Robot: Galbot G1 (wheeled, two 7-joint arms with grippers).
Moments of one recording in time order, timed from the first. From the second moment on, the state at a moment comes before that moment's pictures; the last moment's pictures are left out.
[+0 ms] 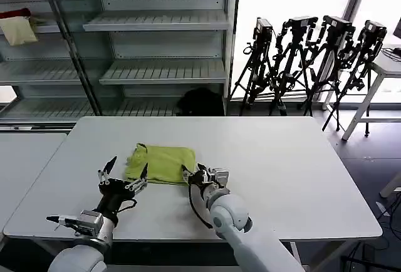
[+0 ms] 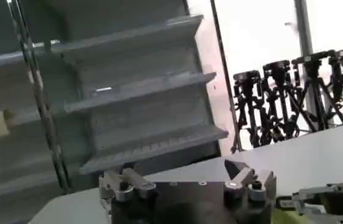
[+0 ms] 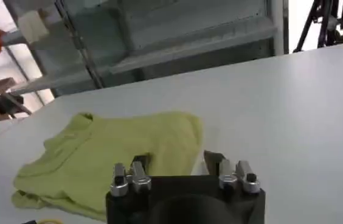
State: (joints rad) left arm 1.41 -1.09 -0.45 -2.24 -0.22 0.34 -0.20; right arm -0.79 1.37 -0.12 1.70 0.78 -0.48 0.45
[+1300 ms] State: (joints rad) left arm 1.42 -1.10 -0.44 -2.24 -0.22 0.34 -0.18; right arm -0.78 1.42 -0.10 1.64 0.80 -0.44 0.41
